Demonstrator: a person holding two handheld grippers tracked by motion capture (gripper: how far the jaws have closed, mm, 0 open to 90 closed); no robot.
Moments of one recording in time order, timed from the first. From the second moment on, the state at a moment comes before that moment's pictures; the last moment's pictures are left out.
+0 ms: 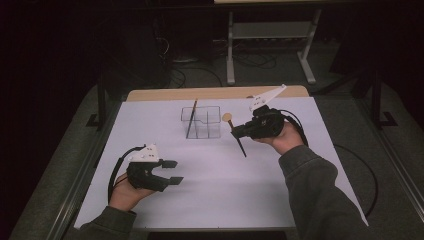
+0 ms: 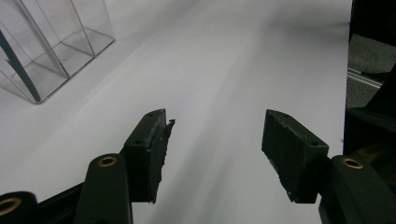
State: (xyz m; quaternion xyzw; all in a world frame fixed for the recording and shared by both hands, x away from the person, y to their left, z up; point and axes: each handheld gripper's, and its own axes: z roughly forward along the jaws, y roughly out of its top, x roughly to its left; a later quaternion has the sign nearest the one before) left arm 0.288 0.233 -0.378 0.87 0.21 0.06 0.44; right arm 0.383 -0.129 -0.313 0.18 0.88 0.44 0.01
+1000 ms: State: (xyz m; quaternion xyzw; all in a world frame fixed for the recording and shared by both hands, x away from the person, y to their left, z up) left arm 0.286 0.238 -0.378 0.87 0.23 0.07 0.44; right arm 0.416 -0.098 -0.286 0.16 0.89 0.44 0.04
